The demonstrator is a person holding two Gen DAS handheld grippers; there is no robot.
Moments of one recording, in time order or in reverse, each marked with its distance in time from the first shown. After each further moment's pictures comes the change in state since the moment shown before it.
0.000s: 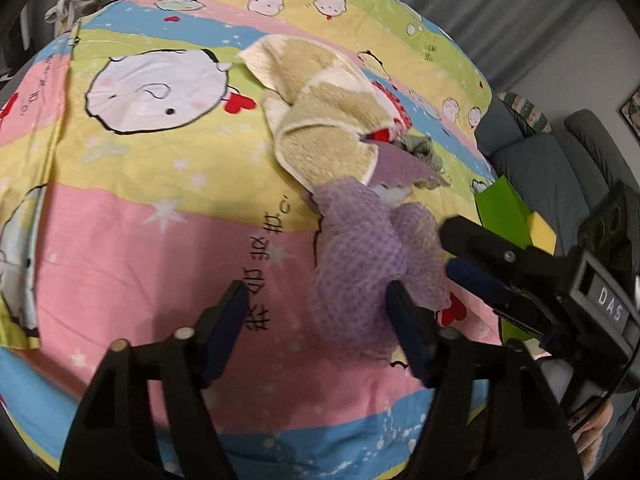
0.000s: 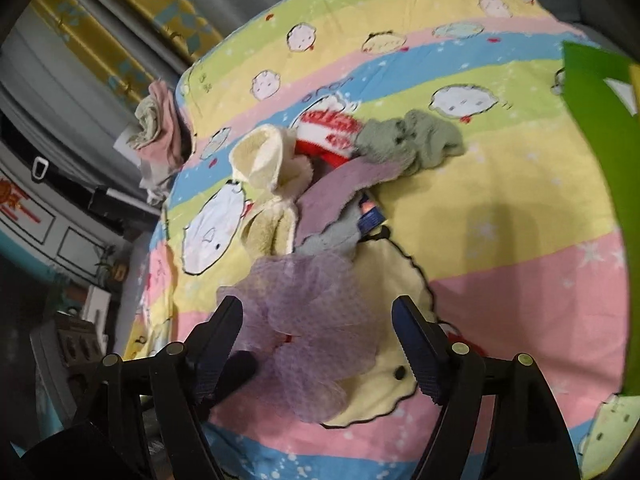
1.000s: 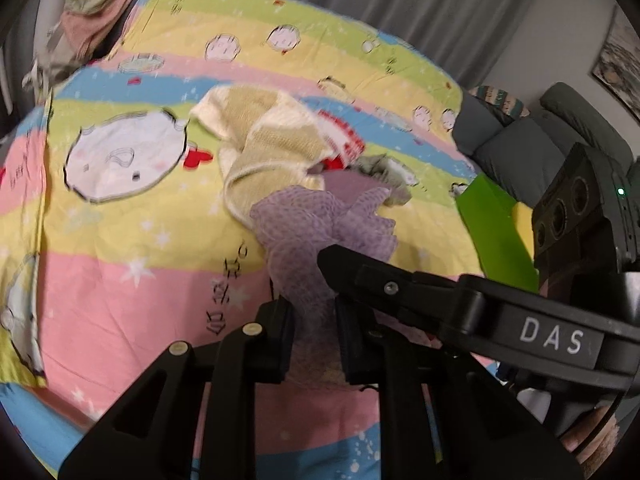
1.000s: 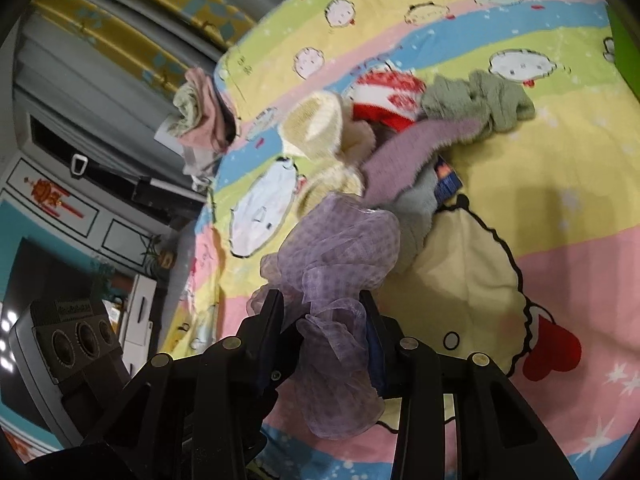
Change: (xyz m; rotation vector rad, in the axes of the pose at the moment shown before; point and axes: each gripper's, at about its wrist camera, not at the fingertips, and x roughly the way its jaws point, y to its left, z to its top) left arm 0.002 -0.038 -0.001 0.154 -0.110 0.012; right arm 0.019 0.012 -0.010 0.008 0.035 0.199
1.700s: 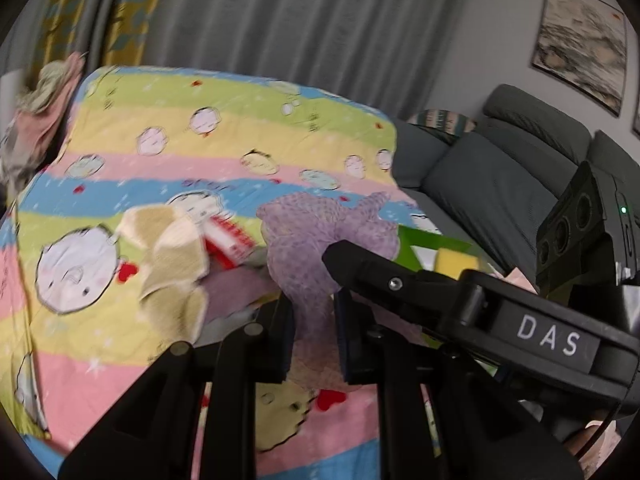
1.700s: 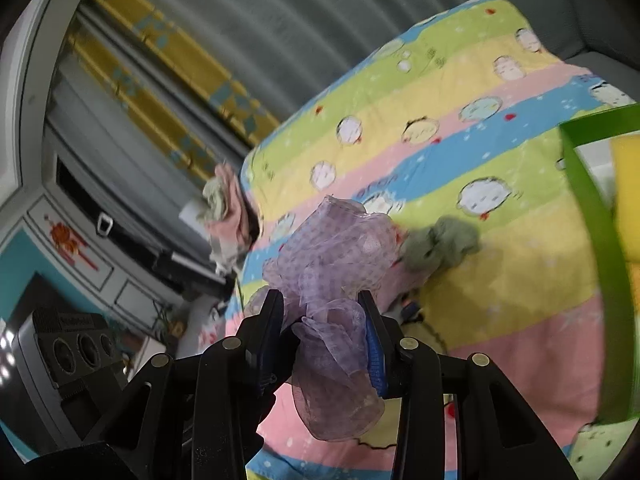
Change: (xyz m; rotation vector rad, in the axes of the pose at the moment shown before) left arm -0.038 -0.092 0.038 0.175 -0.190 -0.090; right arm -0.124 0.000 0.027 -0.011 -0.335 0.018
